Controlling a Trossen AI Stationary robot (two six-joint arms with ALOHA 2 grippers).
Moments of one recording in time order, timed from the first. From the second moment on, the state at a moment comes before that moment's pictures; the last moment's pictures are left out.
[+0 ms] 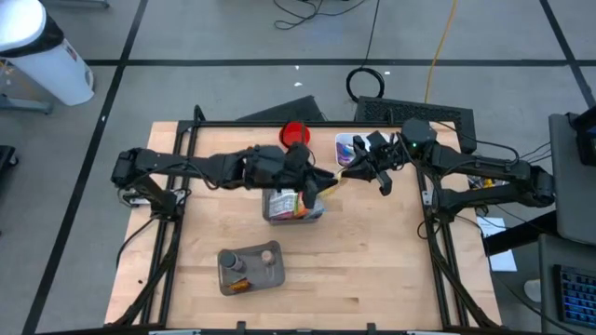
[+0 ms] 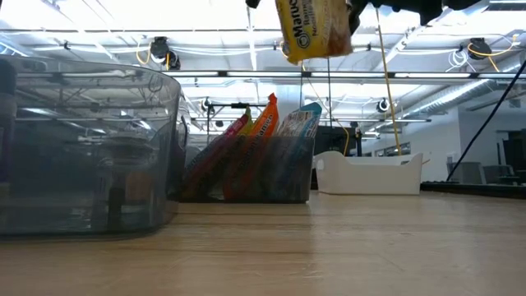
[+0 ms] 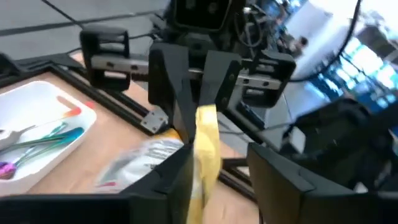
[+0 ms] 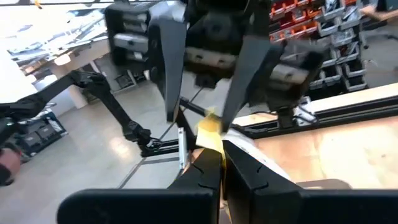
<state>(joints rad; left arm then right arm) -0.04 1.63 1.54 -0.09 -0.09 -0.61 -0.32 1.04 0.83 0.26 -0.69 0.40</state>
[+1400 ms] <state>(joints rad) 0.05 1.77 1.93 -0.70 0.13 -0.26 -0.33 1.06 0.83 0.24 -0.69 0.49</state>
